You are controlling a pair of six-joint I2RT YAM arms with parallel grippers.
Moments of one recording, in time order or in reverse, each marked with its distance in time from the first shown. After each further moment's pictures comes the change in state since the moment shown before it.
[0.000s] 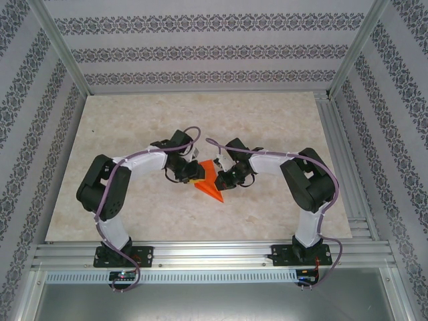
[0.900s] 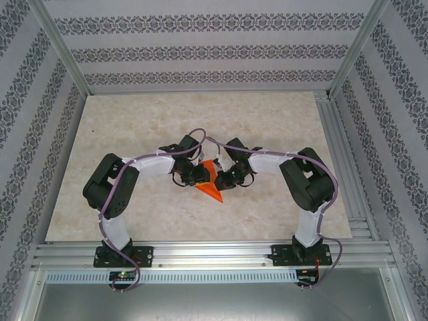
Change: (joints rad) left arm -0.059 0.054 -0.001 0.085 -0.081 -0.063; right arm 0.005 0.007 0.013 -0.014 0.000 0.000
